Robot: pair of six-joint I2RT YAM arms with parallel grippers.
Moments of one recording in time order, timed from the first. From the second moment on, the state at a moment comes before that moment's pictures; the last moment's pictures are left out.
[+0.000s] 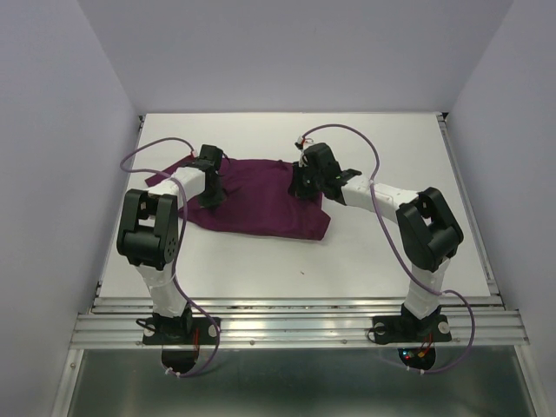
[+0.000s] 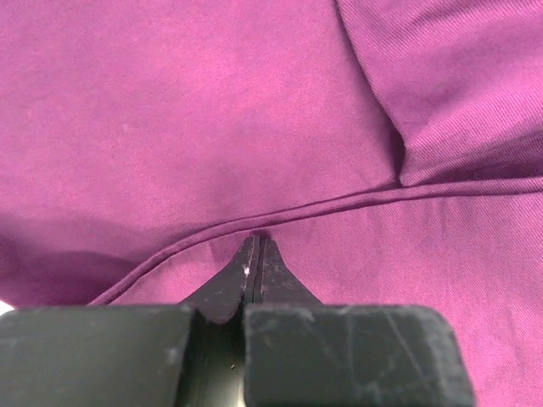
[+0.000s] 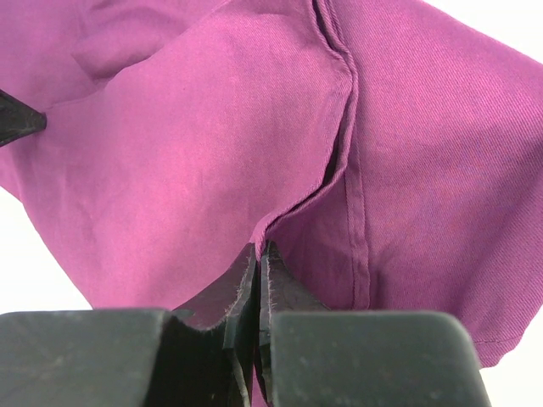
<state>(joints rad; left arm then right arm) -0.21 1.82 1.19 -0.56 -0.20 -0.41 0.60 1.88 1.30 -0.09 -0.13 0.37</state>
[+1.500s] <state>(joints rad) -0.10 1.73 1.11 -0.60 -0.29 -0.45 0.60 1.89 1.33 -0.05 -0.19 0.40</state>
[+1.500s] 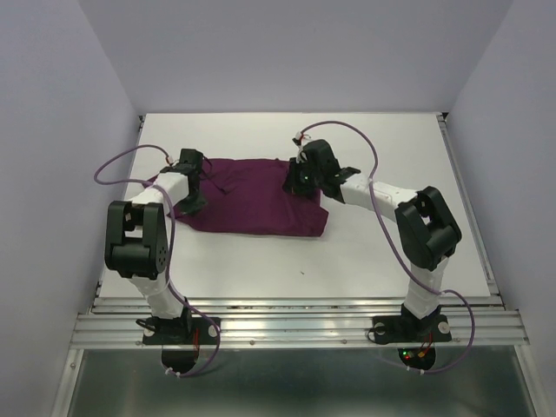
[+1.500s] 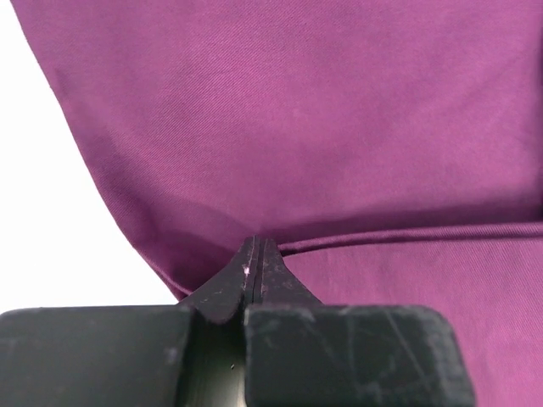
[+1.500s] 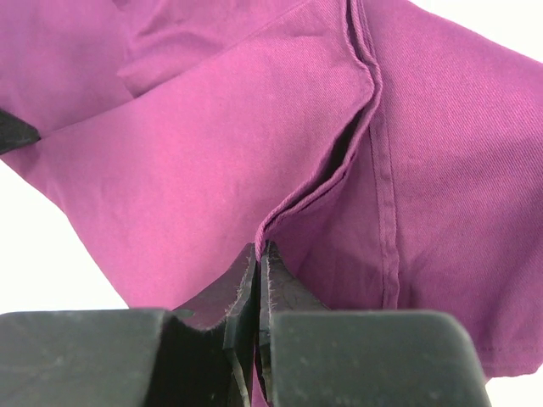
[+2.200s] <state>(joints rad) -0.06 1.54 1.05 -0.65 -0.28 -0.48 0.60 1.95 1.44 -0.05 -0.19 0.40</state>
